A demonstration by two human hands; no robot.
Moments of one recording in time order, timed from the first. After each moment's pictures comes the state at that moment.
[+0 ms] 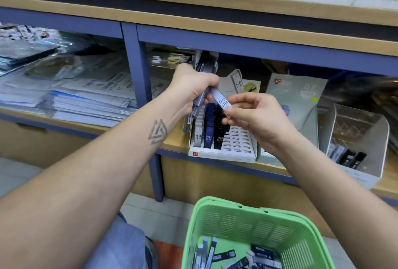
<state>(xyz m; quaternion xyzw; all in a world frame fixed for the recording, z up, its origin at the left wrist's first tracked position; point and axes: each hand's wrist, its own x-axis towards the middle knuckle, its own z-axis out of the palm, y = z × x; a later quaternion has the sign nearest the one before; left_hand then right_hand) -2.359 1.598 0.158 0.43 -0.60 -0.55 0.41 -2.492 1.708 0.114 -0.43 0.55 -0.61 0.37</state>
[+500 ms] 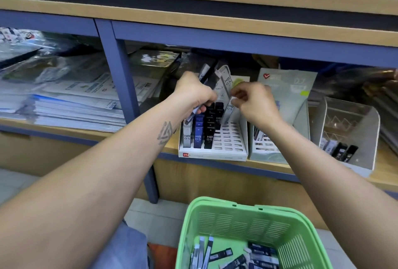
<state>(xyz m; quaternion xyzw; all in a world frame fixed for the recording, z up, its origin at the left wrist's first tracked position) -2.398 1.589 0.135 0.49 -0.70 -0.44 0.28 -2.551 1.666 0.100 -0.55 0.75 -0.38 0.00</state>
